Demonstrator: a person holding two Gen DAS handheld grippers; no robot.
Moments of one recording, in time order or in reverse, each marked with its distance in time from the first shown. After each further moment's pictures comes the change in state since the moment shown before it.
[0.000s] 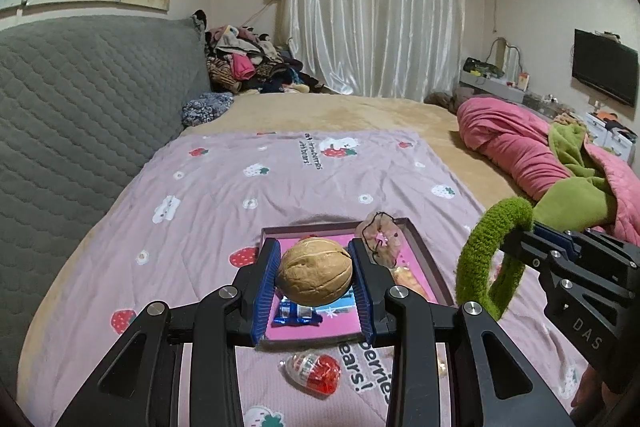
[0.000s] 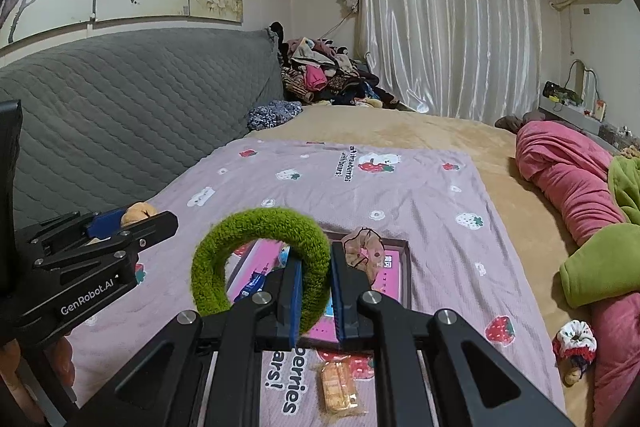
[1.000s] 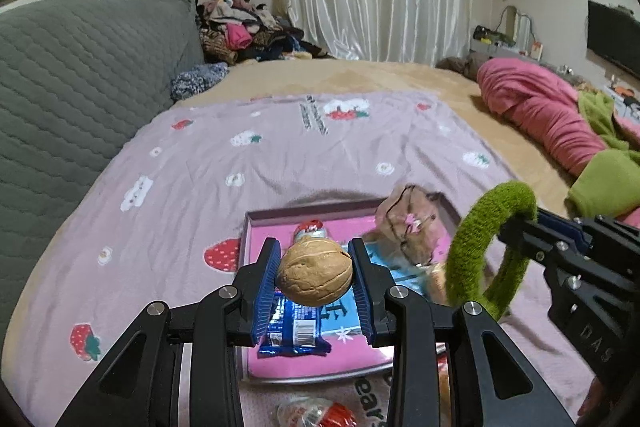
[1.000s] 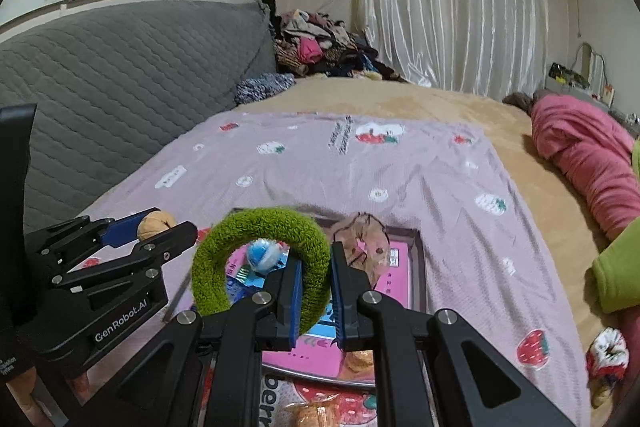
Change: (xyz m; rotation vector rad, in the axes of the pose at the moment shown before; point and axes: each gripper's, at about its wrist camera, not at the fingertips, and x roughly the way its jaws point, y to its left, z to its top) left arm 0.148 -0.009 -0.022 0.033 0.103 0.042; right arm 0.128 -0.029 -0.017 0.028 0.088 -0.003
